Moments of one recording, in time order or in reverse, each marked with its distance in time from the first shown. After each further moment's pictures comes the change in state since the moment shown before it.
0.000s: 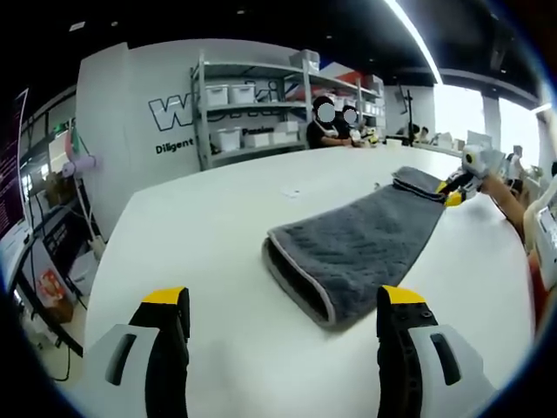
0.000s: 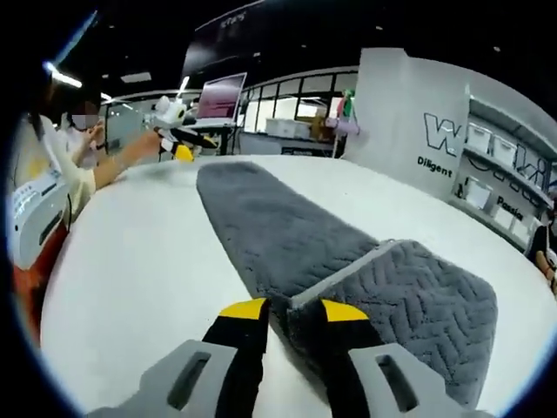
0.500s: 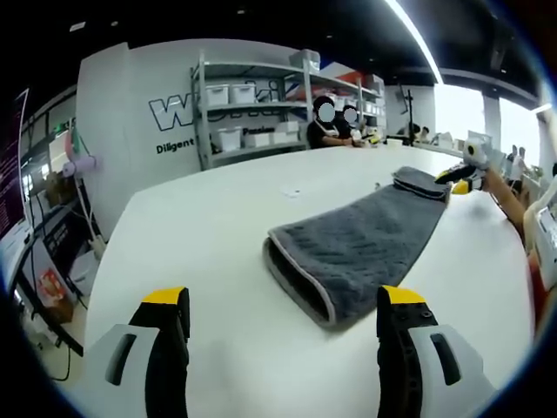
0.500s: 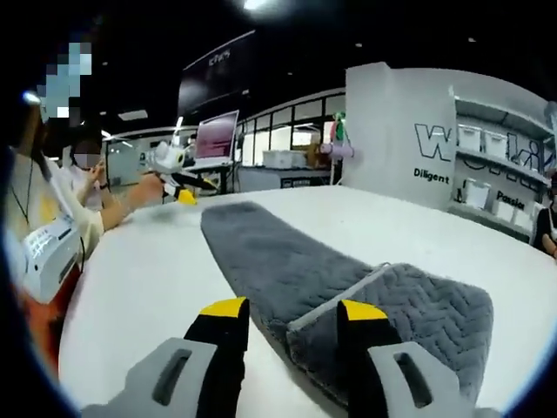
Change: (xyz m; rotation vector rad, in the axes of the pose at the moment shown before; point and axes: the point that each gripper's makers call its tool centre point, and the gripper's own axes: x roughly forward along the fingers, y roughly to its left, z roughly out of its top) left arm 0.000 -0.001 0.001 -0.002 -0.001 -0.002; right arm -0.023 -0.013 0.032 0.074 -0.167 -0.026
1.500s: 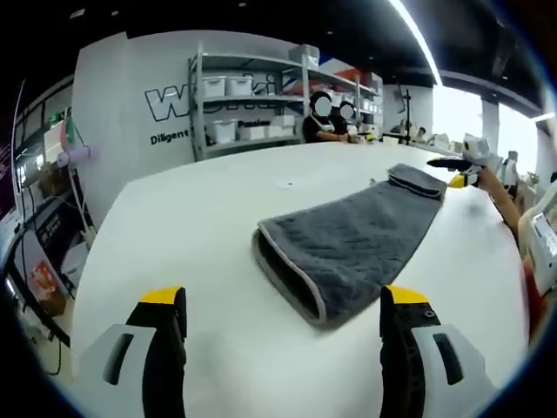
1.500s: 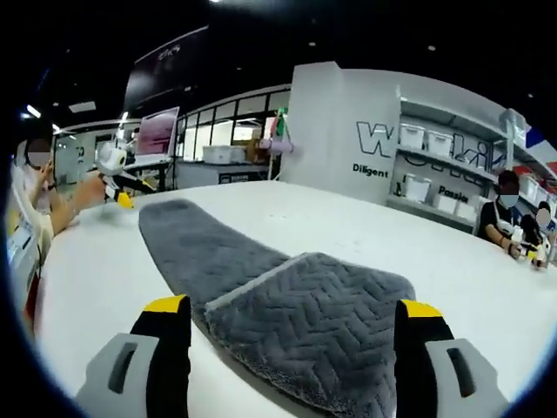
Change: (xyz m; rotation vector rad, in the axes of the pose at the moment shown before) left arm 0.008 -0.008 -0.009 -0.033 0.035 -0.039; right arm -0.031 -0.059 -0.006 0.001 0.052 -0.303
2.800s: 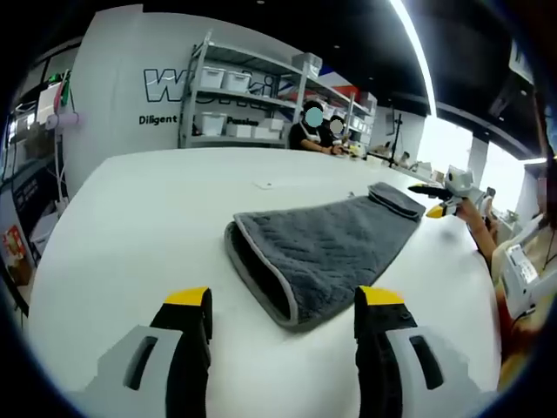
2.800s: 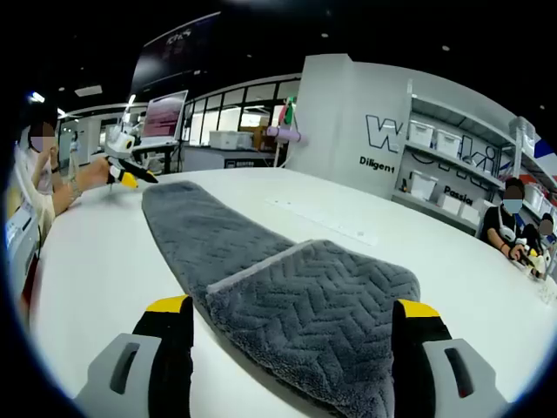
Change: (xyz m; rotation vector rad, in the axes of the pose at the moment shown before) left arm 0.008 -0.022 -0.007 -0.150 -0.022 -0.155; right arm 0.002 0.006 -0.014 -0.064 0.065 0.016
